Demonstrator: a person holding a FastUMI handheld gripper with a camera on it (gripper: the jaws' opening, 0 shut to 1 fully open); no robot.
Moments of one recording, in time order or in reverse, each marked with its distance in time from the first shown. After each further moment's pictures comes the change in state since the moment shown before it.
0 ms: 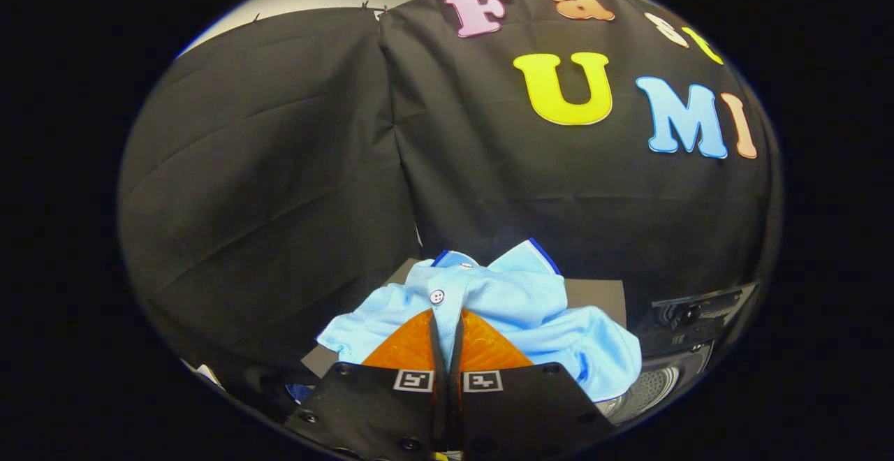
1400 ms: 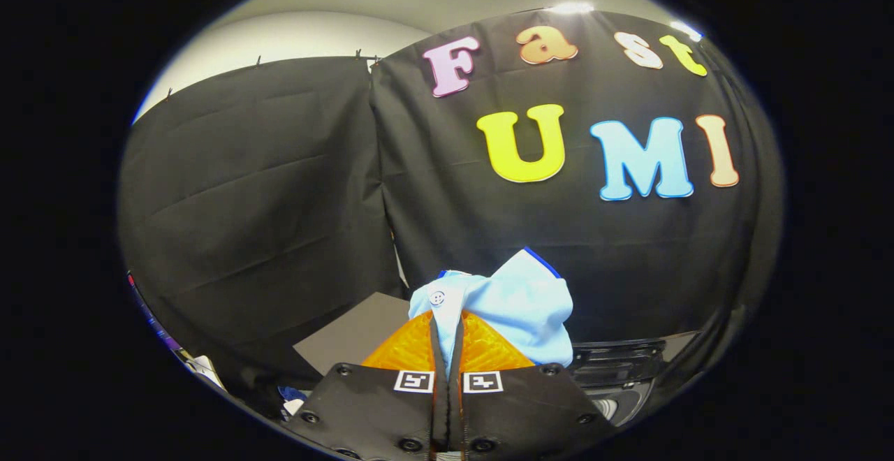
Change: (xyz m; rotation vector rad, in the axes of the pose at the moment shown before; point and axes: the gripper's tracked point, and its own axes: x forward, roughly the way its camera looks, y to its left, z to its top) arm -0.158 -0.165 0.061 -0.024 -0.159 0.014
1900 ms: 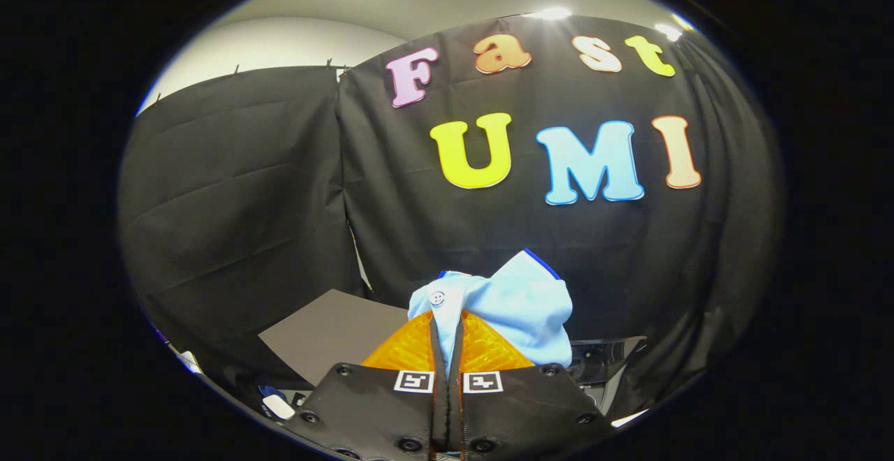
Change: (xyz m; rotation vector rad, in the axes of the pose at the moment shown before) arm -0.053 -0.107 -0.006 0.020 -0.020 -0.114
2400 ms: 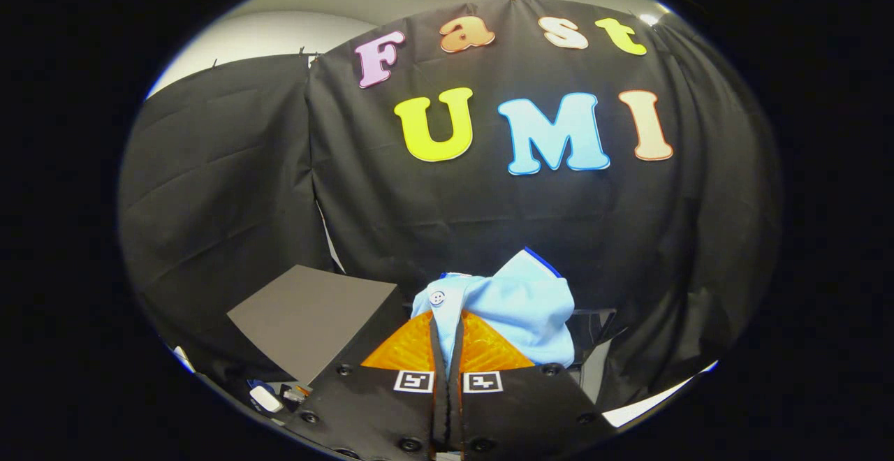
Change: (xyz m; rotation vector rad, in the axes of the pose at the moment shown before) arm -0.001 -0.062 -0.061 0.021 0.082 -0.078
